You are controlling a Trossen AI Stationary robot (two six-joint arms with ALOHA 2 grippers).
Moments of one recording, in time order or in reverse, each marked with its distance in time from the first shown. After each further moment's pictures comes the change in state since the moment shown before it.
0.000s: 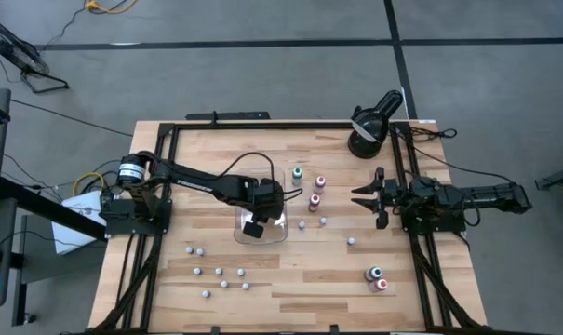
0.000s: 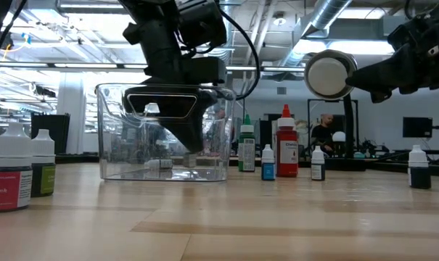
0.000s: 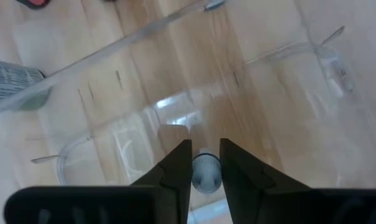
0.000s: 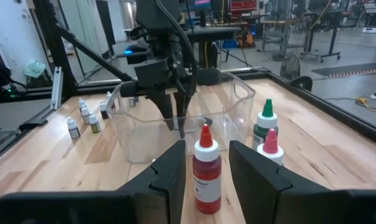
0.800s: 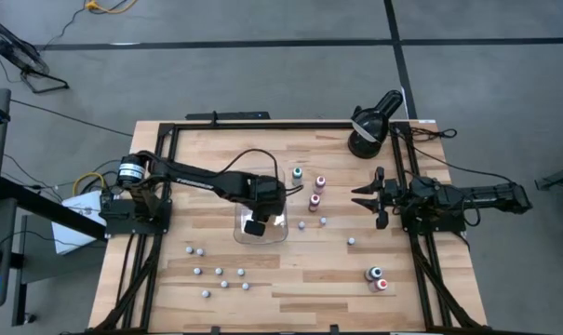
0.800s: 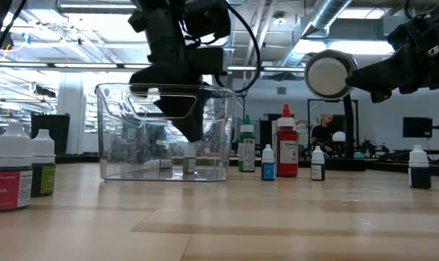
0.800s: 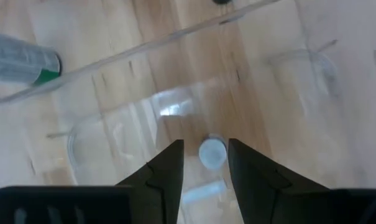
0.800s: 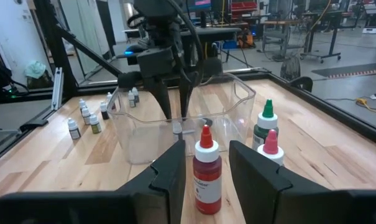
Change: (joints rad) left arm 0.001 0.000 0.108 -0.173 -0.009 -0.089; right arm 0.000 0.000 0.000 0.002 0.000 0.000
